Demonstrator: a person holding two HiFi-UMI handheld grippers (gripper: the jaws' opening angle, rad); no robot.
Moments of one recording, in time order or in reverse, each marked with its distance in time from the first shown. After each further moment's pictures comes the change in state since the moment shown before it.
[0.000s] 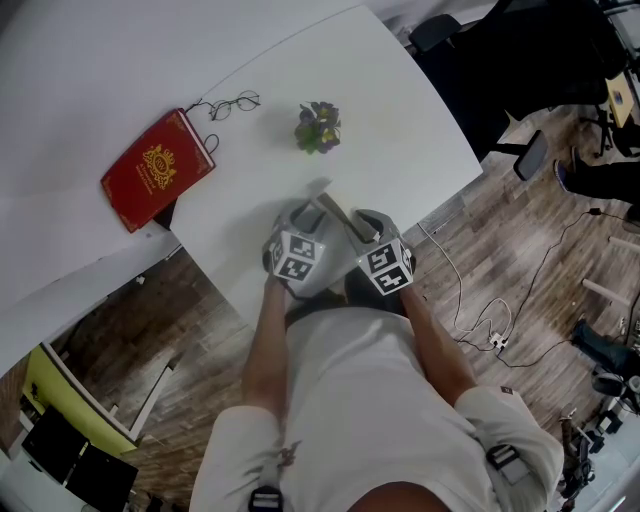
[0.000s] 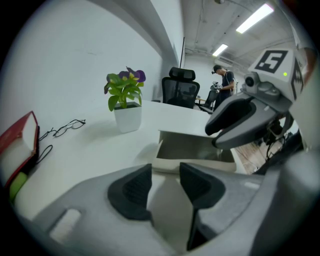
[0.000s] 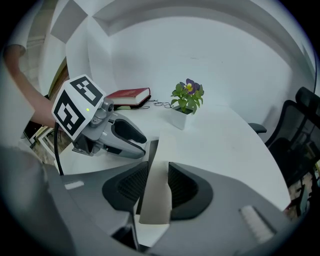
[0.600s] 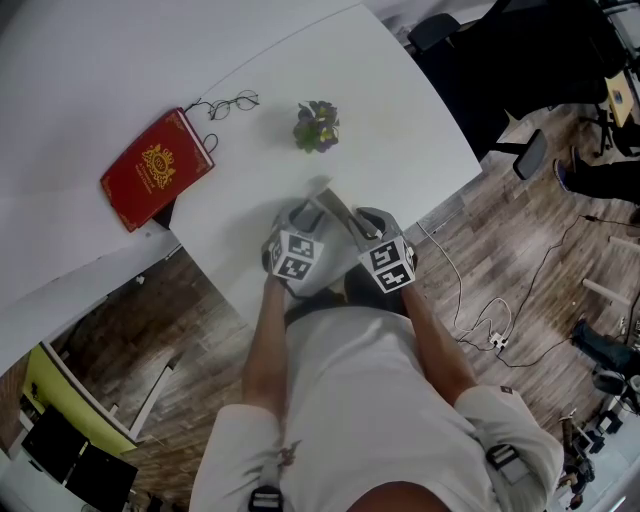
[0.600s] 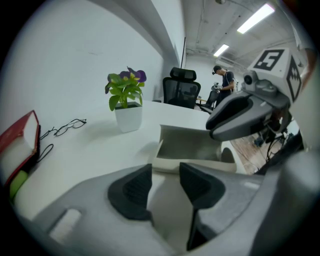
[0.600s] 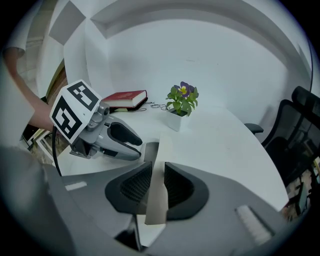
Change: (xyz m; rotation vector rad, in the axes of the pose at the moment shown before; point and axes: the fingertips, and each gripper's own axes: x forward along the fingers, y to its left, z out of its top) left arm -0.001 0.001 0.000 -0.008 0.004 0.008; right arm -0.005 -0.010 0.003 0.018 -0.020 -0.021
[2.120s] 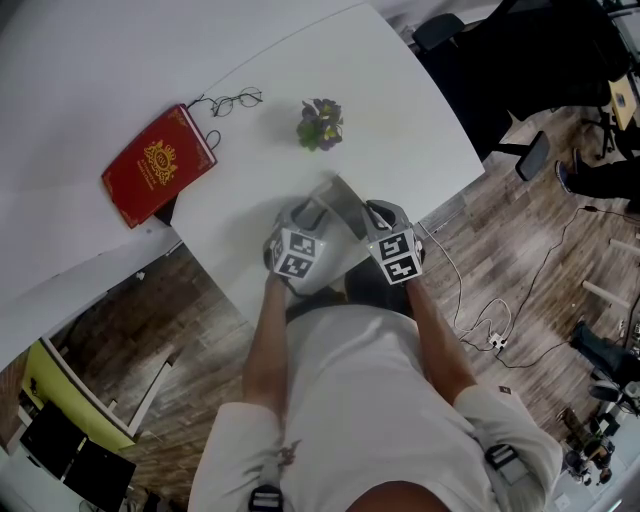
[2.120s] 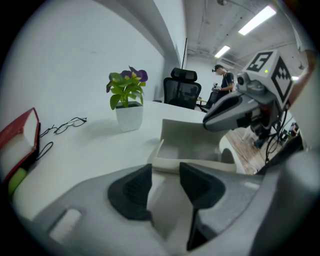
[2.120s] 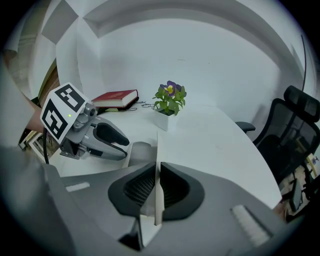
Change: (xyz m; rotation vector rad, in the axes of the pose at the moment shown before) left arm 0.000 0.000 -0.003 -0.022 0.011 -0.006; right arm -0.001 -0.029 0.001 0.032 0.009 -0.064
